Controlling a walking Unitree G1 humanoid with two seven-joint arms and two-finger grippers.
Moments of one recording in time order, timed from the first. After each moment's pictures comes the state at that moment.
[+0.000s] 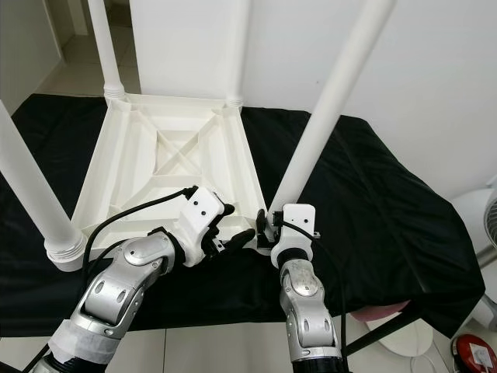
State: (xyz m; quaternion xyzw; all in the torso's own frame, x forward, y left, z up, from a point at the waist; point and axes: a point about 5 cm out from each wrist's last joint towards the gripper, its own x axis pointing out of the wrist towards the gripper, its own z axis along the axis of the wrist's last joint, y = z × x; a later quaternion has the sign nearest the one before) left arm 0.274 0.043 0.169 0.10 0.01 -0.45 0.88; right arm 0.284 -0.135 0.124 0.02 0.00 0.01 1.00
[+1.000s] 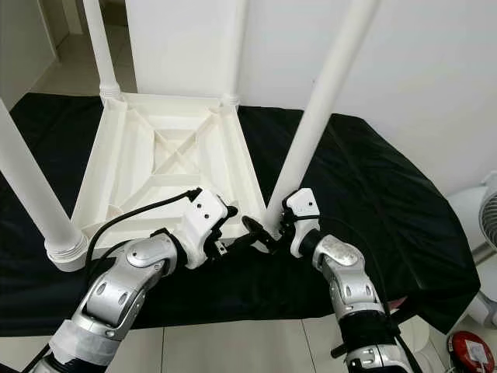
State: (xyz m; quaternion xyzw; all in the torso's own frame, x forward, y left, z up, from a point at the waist) left arm 0.272 0.042 0.167 0.11 0.01 -0.46 0.88; right arm 0.320 -0.161 0.134 -0.08 0.00 0.38 0.92
